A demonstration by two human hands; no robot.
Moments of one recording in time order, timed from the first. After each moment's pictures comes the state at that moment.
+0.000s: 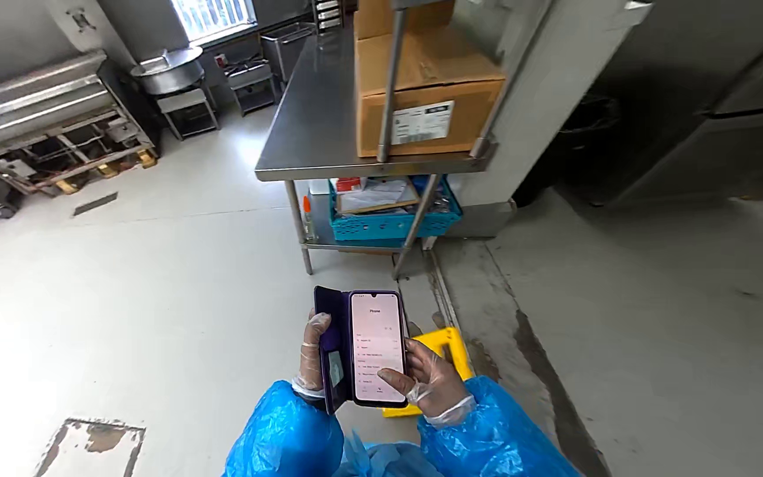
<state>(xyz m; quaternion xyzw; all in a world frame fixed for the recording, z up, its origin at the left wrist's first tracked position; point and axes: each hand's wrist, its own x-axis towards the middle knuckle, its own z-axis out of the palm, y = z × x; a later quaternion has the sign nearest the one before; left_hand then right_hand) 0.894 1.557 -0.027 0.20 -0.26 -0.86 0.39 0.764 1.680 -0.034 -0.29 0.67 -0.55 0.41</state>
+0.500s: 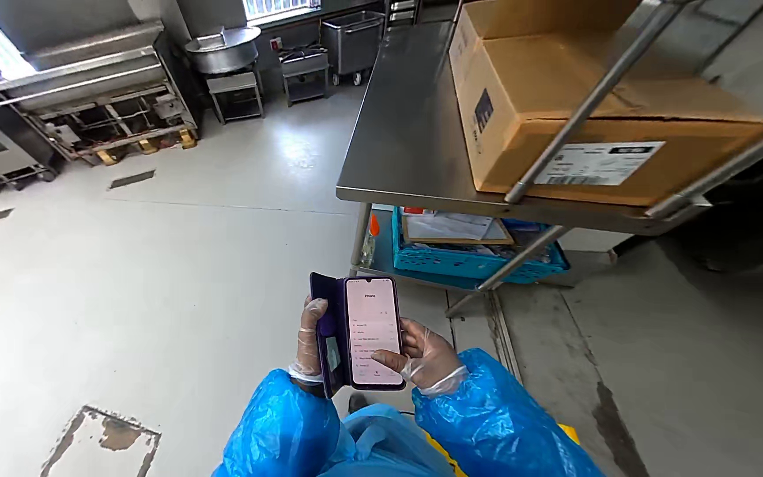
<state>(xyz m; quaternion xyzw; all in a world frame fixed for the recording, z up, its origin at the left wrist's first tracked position) 0.979 1.312 -0.022 0.19 -0.25 -0.84 0.45 0.822 1.400 -0.013 -0.35 0.67 -0.46 0.46</state>
